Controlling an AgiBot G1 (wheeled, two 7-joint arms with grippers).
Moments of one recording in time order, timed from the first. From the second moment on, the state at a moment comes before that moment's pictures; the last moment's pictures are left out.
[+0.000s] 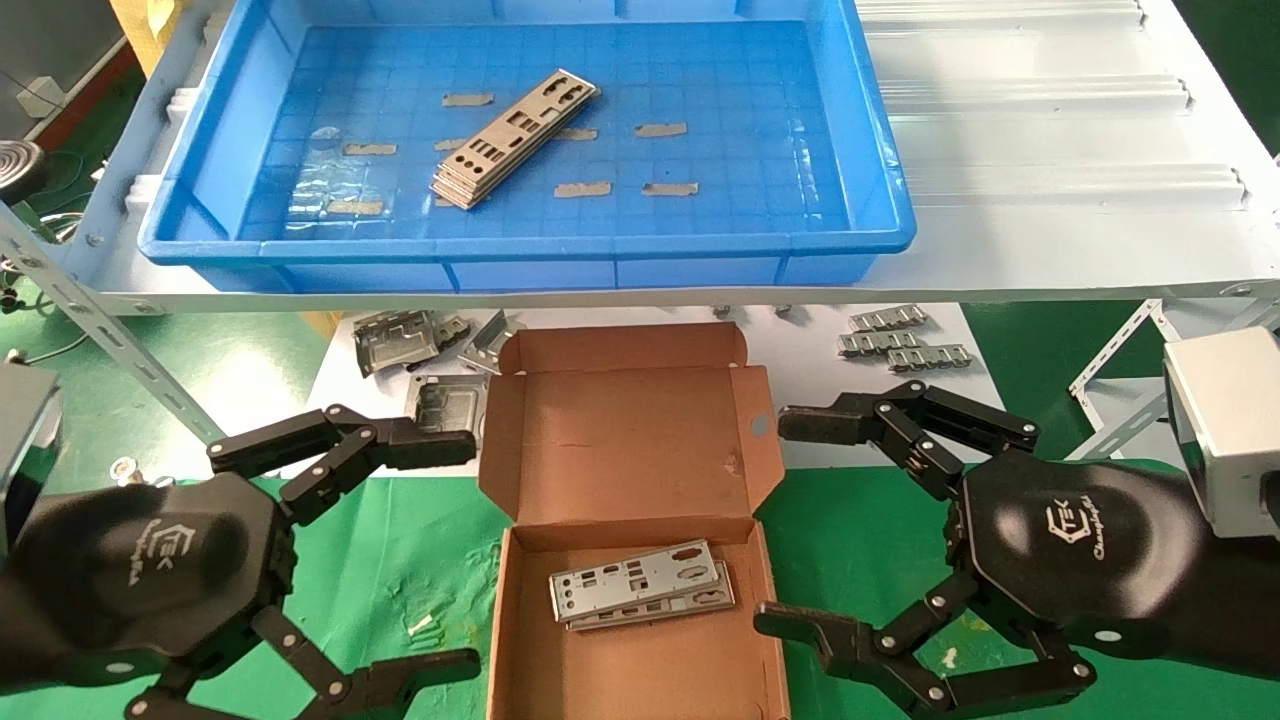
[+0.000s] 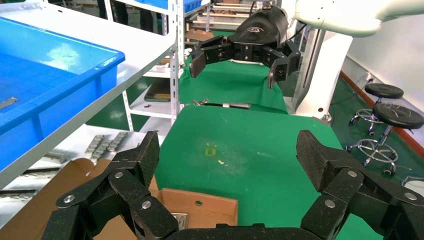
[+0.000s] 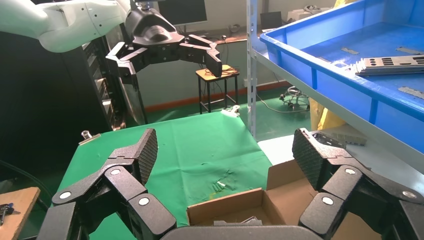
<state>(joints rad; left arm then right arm) -1.07 0.61 0.28 -1.28 0.73 1.50 -0.19 1.11 -0.53 -0.46 1.23 -0.59 -1.41 0.08</state>
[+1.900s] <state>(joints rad) -1.15 0.64 0.29 -1.27 0.77 1.46 -0.21 1.11 -0.53 -0.46 1.23 -0.59 -1.41 0.08</state>
